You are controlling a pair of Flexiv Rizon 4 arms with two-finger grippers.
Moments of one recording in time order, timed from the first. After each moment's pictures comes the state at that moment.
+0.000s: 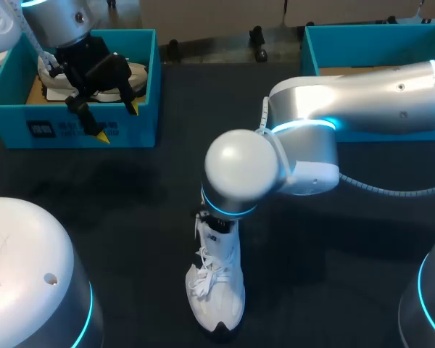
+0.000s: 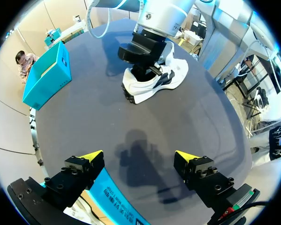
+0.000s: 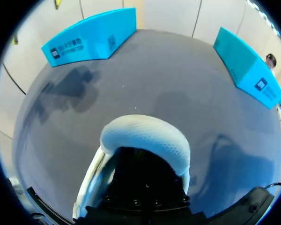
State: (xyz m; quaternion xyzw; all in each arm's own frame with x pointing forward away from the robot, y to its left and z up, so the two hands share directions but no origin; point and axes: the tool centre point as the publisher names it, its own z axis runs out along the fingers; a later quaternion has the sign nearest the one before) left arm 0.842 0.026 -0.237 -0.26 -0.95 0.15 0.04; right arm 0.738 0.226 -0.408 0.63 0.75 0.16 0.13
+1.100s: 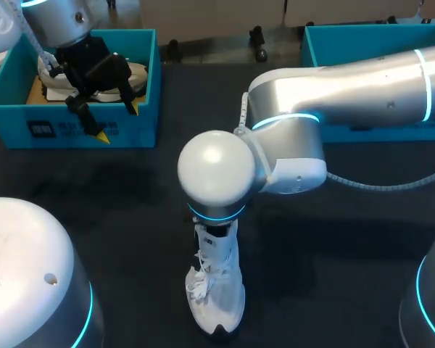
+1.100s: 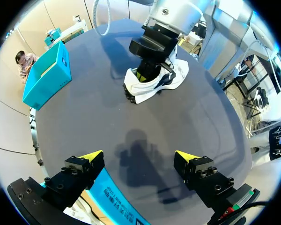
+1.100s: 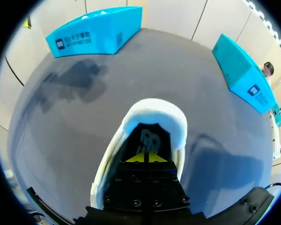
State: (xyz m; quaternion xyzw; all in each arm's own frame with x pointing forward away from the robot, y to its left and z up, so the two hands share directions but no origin) left arm 0.842 0.026 -0.237 -0.26 -0.95 0.15 0.04; right arm 0.720 0.231 -0.384 0.61 0.77 0.13 0.17
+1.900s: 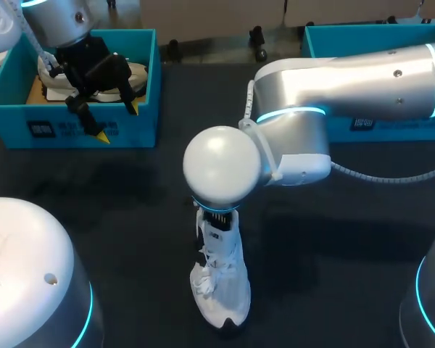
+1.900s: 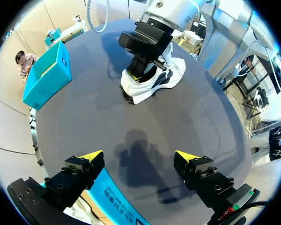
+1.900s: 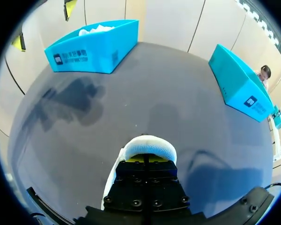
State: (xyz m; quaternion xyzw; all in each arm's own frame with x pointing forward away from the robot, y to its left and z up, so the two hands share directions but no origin) left arm 0.842 0.026 -0.237 -0.26 -0.95 0.15 0.04; right arm 0.753 0.230 -0.364 0.60 0.75 0.17 0.20
